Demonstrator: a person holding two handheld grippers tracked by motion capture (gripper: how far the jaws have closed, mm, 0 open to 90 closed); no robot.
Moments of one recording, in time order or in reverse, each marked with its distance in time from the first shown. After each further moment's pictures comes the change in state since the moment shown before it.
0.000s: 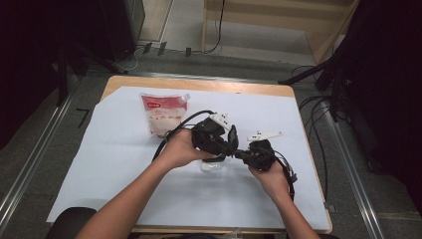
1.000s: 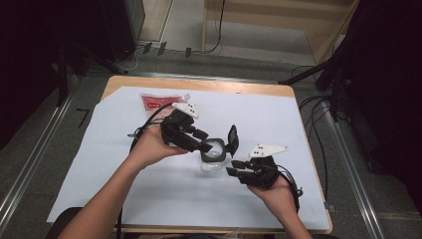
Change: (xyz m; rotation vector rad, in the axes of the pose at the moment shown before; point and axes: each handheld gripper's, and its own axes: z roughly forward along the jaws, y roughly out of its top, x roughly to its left) left arm 0.014 -0.042 -0.068 -0.090 0.009 -0.146; right arm 0.048 -0.013 -0.038 -0.051 0.142 -0.070
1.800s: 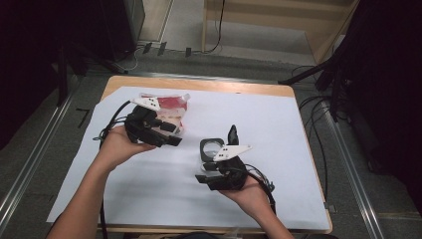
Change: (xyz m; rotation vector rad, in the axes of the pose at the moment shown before) left arm 0.025 -0.047 -0.063 -0.054 0.110 -0.084; right arm 0.048 0.029 0.051 0.053 0.108 -0.111
